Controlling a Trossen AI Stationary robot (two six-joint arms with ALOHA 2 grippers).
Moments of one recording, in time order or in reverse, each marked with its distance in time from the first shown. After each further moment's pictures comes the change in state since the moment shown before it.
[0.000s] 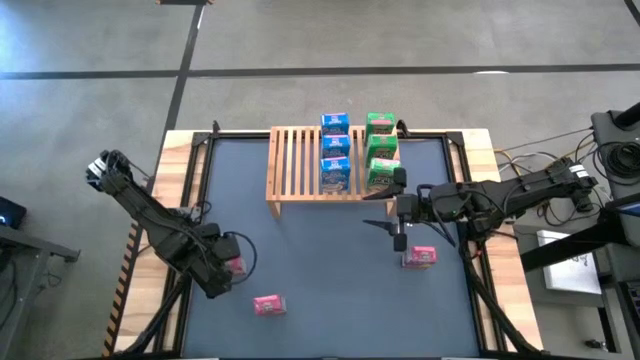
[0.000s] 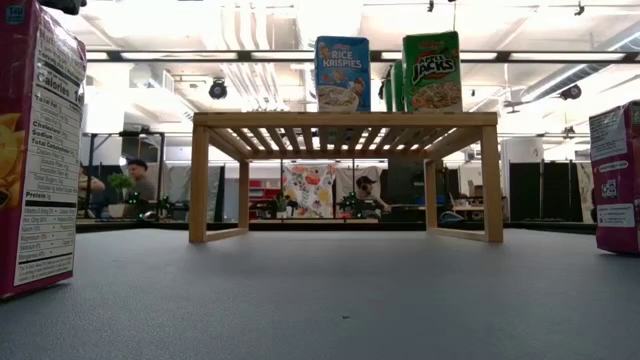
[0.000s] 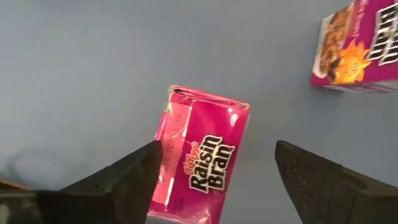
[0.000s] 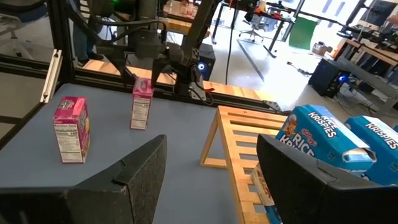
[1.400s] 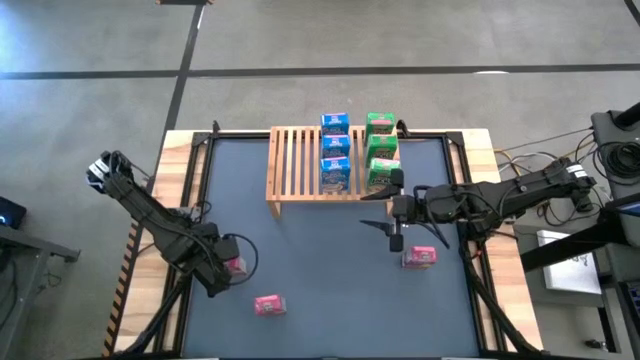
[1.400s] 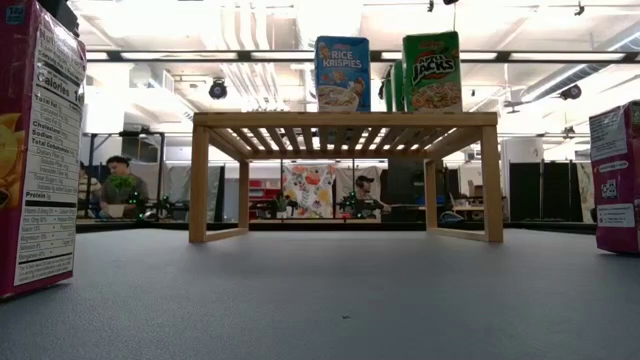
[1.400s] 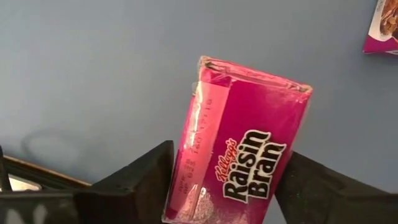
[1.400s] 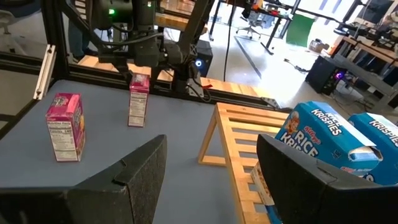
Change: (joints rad) left arm 0.000 0.020 -0.076 -0.016 0.048 0.013; right arm 0.000 0.027 0.000 0.018 0.016 -0.001
